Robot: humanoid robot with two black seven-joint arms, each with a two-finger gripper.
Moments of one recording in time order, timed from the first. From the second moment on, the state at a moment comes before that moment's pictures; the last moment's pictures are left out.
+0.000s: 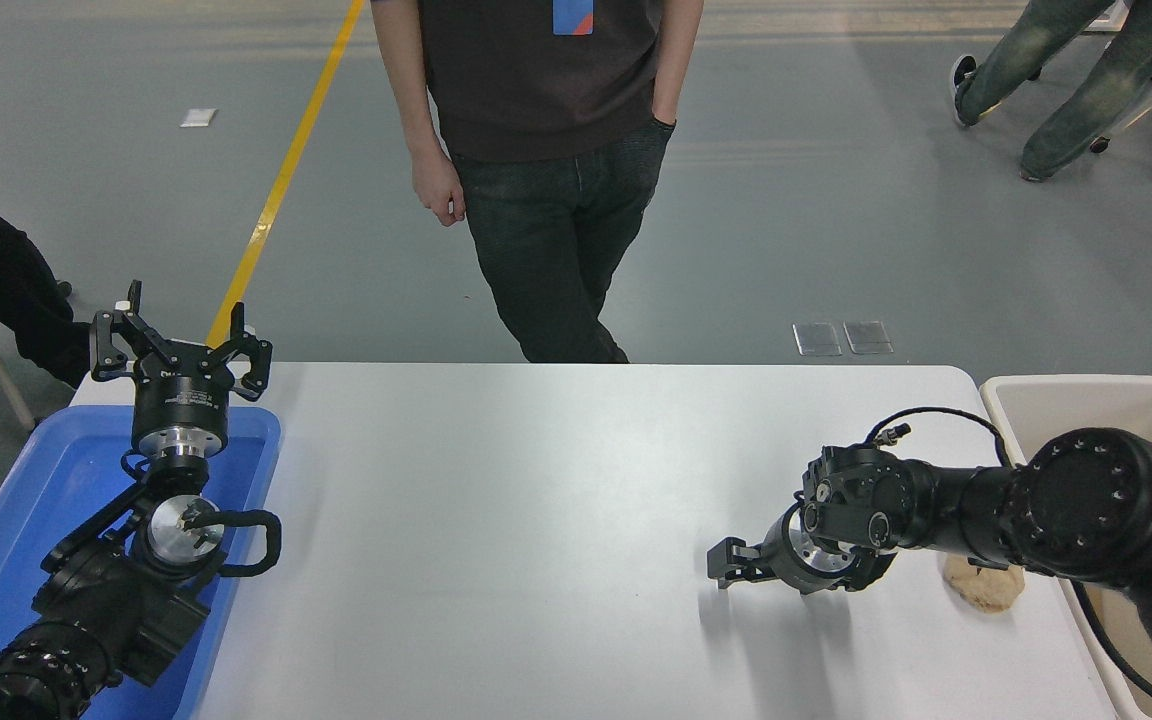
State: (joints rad) left arm -0.61 0.17 -1.00 -0.41 -0.12 -0.52 -0.60; right arm 1.12 0.00 -0.93 0.66 -0.24 0.38 -0.15
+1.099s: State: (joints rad) left arm -0.61 0.17 -1.00 -0.41 -0.12 -0.52 -0.60; right arm 1.65 -0.16 -0.97 1.05 -0.20 0.45 -0.15
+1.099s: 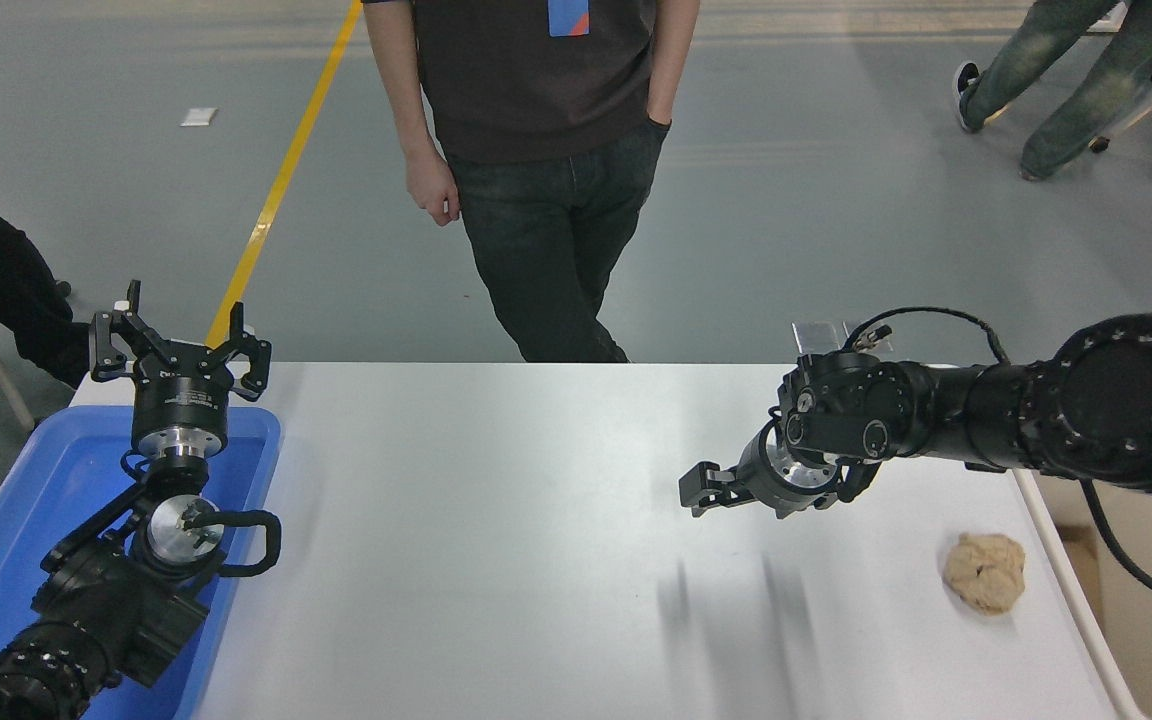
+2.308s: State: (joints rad) left arm -0.61 0.17 -1.00 -0.41 -0.12 -0.52 -0.60; right arm 2.39 -0.52 -1.34 1.63 -0.28 0.60 -0.15
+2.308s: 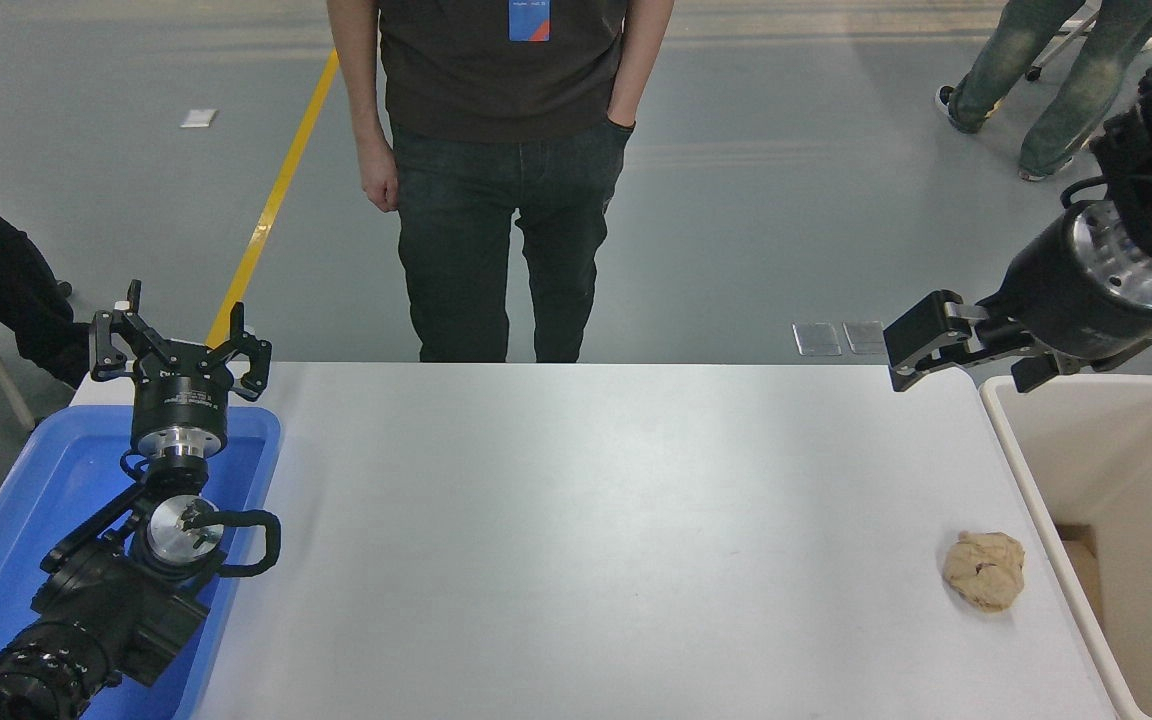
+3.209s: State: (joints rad) left arm -0.61 0.17 -1.00 -0.41 -0.12 -0.52 -0.60; right arm 1.72 -0.75 -1.21 1.31 -0.63 0.26 -0.15
